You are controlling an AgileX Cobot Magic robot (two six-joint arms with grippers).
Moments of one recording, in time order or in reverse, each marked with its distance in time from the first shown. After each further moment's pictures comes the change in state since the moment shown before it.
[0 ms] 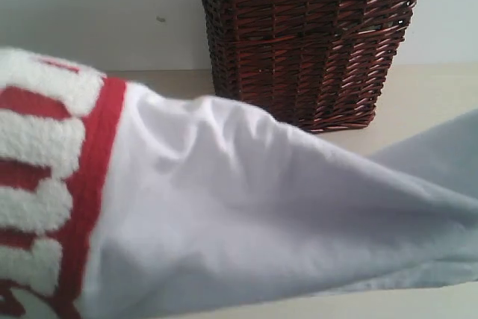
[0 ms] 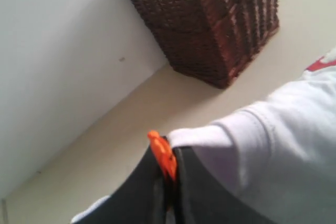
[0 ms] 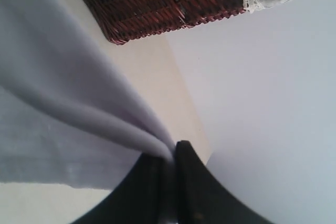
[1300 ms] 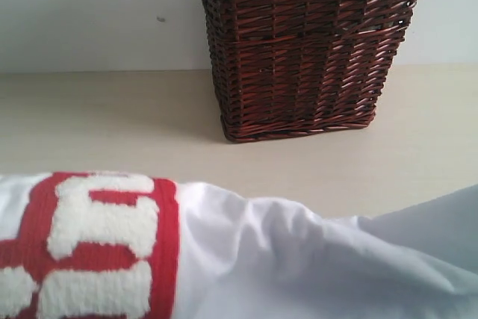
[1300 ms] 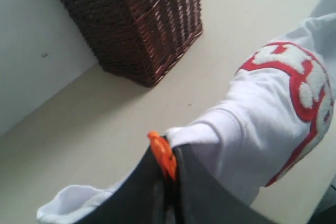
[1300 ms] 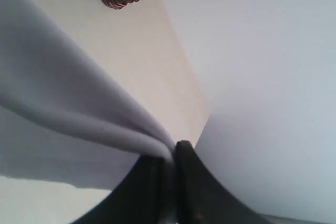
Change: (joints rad) left arm 0.015 -0.223 0.210 -0.232 0.043 0.026; right arm 0.000 -0.159 0.082 -0.133 0.004 0.096
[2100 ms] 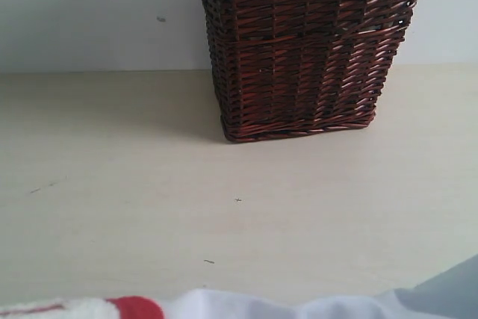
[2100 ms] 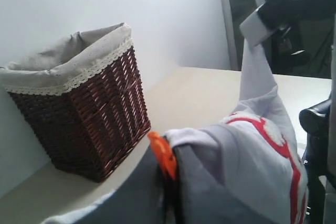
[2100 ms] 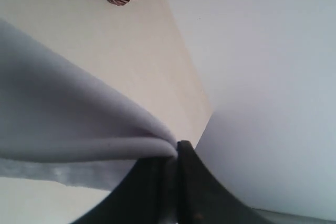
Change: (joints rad) left arm 0.108 -0.202 -0.098 -0.353 0.040 0.013; right arm 0.000 0.016 0.000 -0.021 0.000 -0.002
